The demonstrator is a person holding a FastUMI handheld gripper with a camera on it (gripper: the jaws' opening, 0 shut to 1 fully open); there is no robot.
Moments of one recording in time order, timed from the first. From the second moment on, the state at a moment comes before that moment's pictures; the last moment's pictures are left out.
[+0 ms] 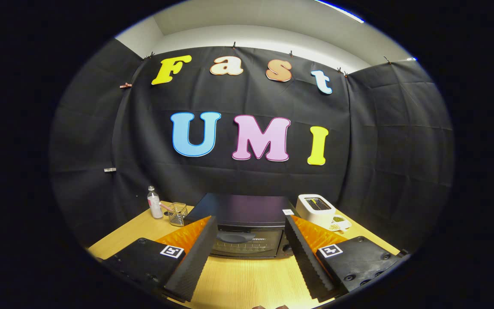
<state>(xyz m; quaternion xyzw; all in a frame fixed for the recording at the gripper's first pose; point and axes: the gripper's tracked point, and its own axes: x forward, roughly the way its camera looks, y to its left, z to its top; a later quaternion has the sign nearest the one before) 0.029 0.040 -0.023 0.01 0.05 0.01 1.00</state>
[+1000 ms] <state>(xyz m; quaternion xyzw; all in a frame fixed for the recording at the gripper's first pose) 0.159 0.069 -0.140 0.00 0.18 0.03 0.98</state>
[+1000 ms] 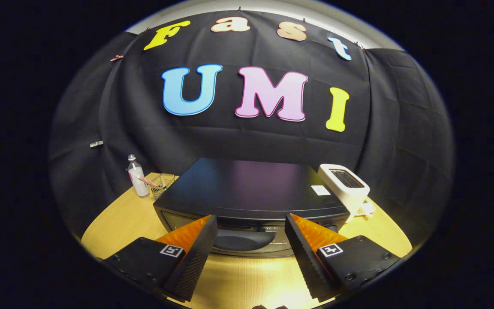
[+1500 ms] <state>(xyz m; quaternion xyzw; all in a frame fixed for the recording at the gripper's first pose) 0.166 0.077 -0.164 0.03 0.21 0.04 0.98</state>
